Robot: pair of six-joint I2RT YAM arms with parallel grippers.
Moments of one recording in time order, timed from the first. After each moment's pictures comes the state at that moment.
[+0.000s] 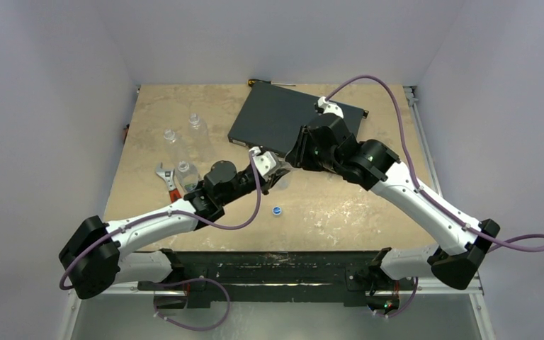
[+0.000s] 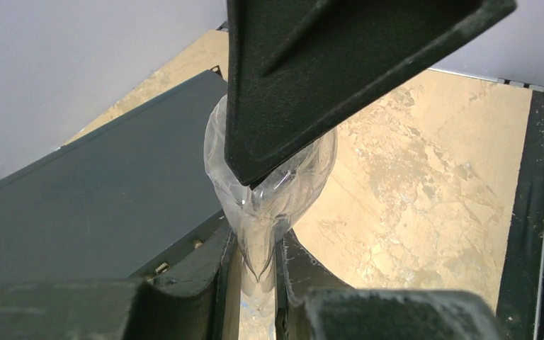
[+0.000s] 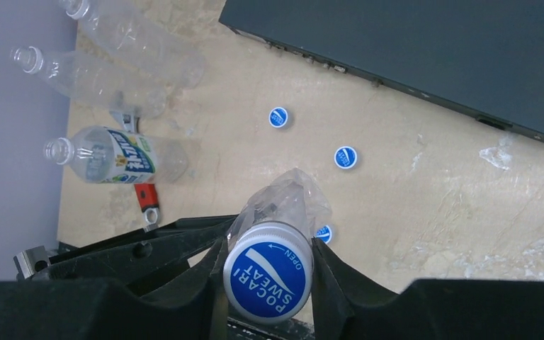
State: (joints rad) left arm -0.86 1.20 0.67 0.52 0.14 0.14; right arm 0.83 1.30 1.46 -0.84 0.26 0.77
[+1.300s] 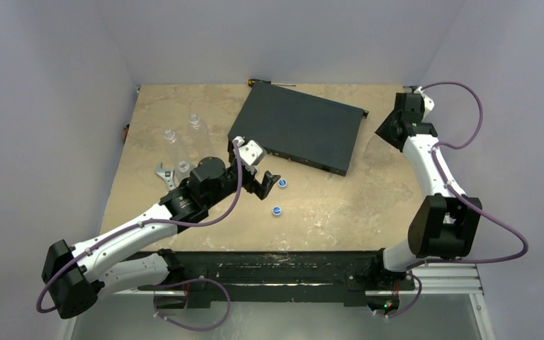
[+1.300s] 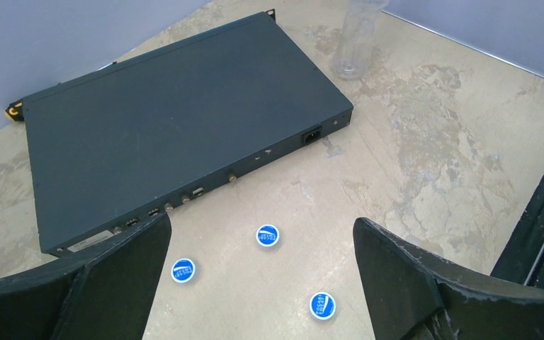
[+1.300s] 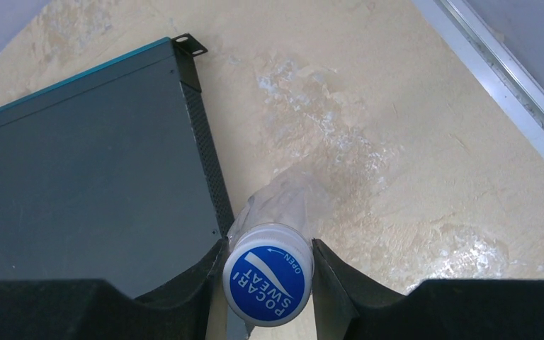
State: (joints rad) left arm -0.86 1.01 0.77 0.08 -0.05 0.04; right arm -0.05 1.50 1.28 -0.56 0.26 0.56
